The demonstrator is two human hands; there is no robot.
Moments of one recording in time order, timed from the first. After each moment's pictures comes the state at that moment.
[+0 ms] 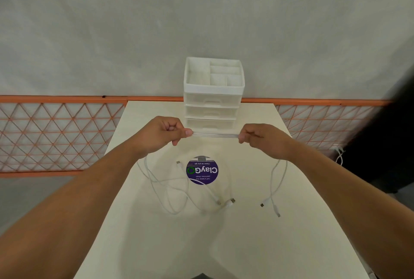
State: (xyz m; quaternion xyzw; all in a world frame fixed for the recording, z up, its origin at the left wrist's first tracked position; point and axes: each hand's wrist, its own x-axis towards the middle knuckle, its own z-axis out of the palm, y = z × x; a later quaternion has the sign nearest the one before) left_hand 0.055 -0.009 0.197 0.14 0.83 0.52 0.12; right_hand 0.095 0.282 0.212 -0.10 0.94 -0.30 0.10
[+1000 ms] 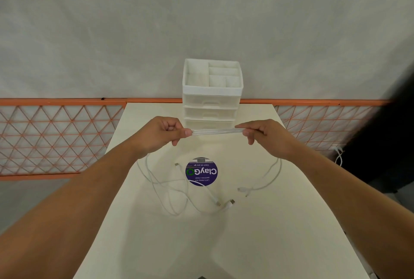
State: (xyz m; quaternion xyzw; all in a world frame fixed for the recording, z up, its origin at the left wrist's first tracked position) left_hand 0.055 -0.006 0.204 0.13 0.84 0.52 0.13; right_hand 0.094 0.287 0.211 -0.07 0.93 -0.35 0.02
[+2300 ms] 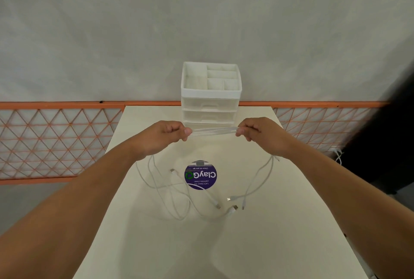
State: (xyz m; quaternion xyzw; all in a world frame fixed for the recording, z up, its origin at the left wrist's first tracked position) left_hand 0.046 -0.006 0.203 0.16 0.85 0.47 0.19; right_hand 0.090 0.276 0.229 -0.07 0.93 -0.34 0.05
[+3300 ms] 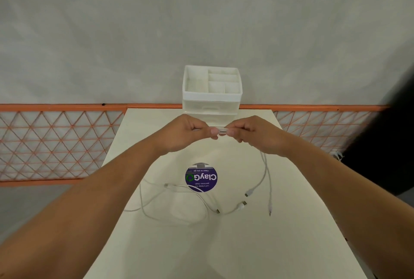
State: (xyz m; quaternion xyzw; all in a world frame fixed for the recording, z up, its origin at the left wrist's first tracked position) left_hand 0.057 0.036 0.228 0.23 0.84 0.47 0.16; right_hand 0.094 0.254 0.250 -0.15 0.91 -0.37 0.08
